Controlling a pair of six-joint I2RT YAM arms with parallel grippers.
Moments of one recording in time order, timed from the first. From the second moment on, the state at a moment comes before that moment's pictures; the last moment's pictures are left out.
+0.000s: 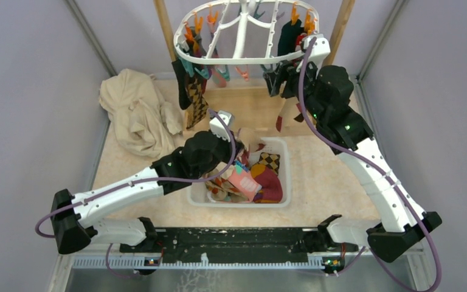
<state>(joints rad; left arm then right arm) -1.05 1.21 1.00 -0.08 -0.36 -0.37 0.54 1.21 1.52 -0.29 0.08 0.16</state>
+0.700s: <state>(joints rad) -1.05 1.32 1.07 -0.06 -0.27 -0.37 0.54 0.88 1.27 -0.41 0.10 0.25</state>
